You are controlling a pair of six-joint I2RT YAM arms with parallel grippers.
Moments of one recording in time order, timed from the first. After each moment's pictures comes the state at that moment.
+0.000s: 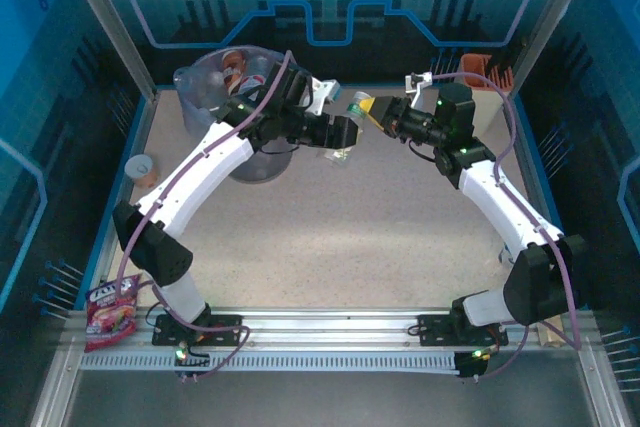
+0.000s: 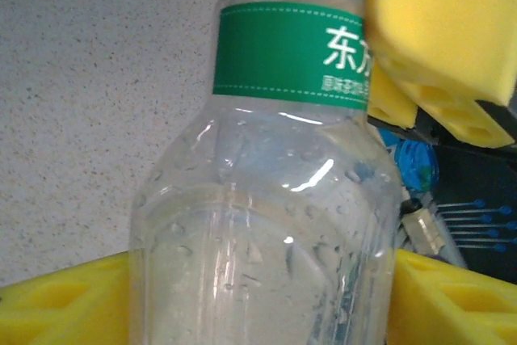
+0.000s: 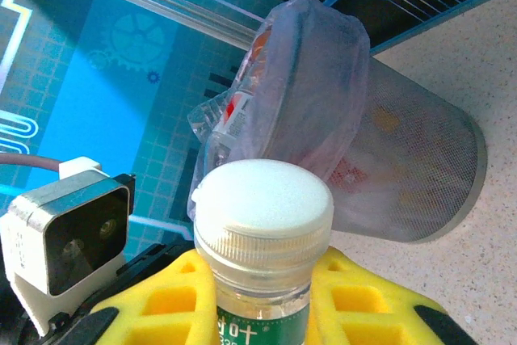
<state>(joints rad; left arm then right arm) -0.55 1.72 1.84 -0.86 0.45 -0.44 0.25 1.40 1.16 0.07 -0.72 1.02</state>
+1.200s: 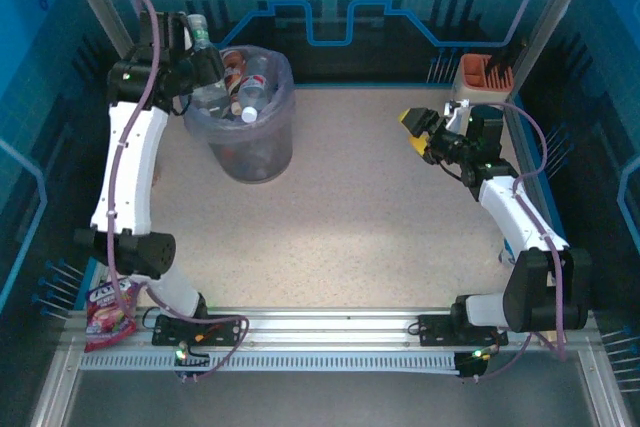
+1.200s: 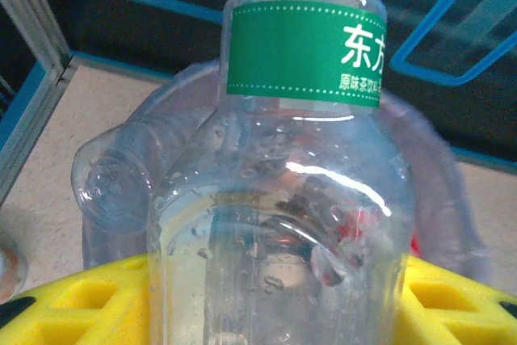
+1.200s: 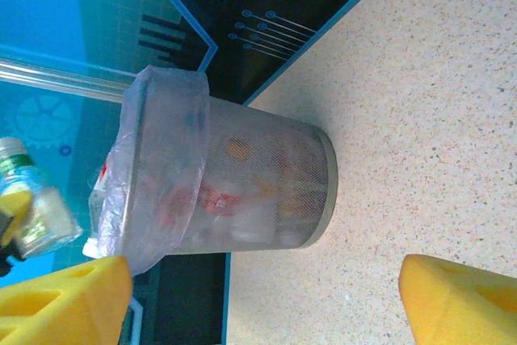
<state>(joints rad) -0.07 1.70 2.16 -1.11 -0.11 -0.35 0.01 1.34 0.96 -0.01 -0.72 0.96</state>
